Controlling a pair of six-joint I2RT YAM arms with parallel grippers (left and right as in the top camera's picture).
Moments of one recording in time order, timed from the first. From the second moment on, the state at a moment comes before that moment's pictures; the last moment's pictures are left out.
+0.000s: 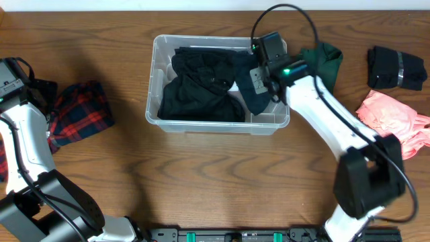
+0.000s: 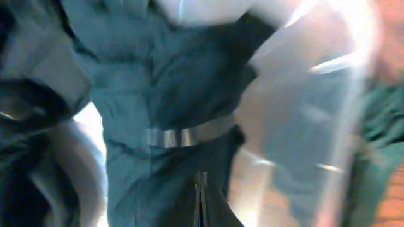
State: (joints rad) left arm 0.56 1.65 1.32 -0.71 -0.16 -0.88; right arm 0.43 1.89 1.46 -0.62 0.24 0.06
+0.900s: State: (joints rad) left arm 0.56 1.65 1.32 -0.71 -0.16 -0.88; right arm 0.43 2.00 1.52 -0.63 0.26 0.04
